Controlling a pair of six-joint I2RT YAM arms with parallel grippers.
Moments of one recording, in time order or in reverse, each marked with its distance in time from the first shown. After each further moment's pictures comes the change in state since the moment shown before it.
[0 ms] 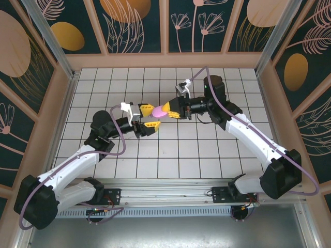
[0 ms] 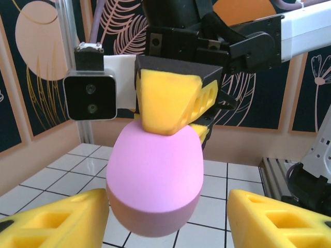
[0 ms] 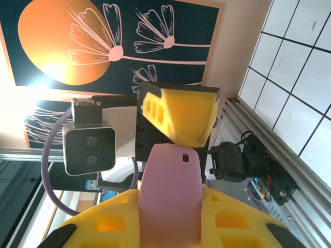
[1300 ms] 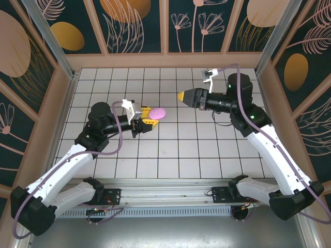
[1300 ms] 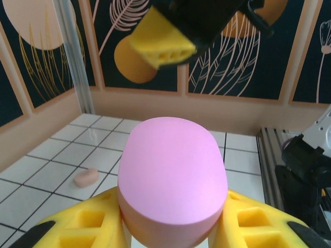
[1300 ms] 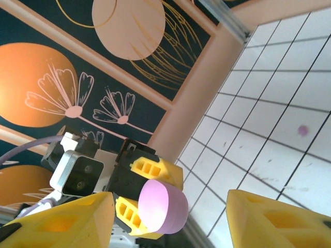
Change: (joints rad) left arm 0.008 -0.075 0.177 -0.515 -0.008 0.175; right arm -0.057 -0.229 0.141 -0.332 0.429 -0.441
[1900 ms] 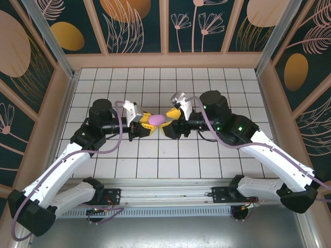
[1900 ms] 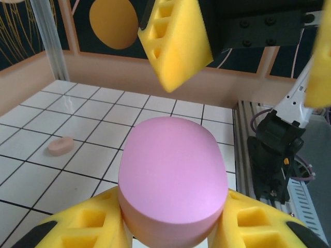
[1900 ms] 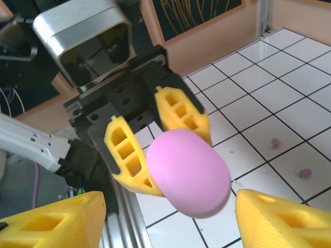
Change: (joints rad) left arm 0.012 -0.001 0.092 -0.286 0.077 0.074; right arm 0.414 0.002 -0.001 -0.149 0.323 -0.596
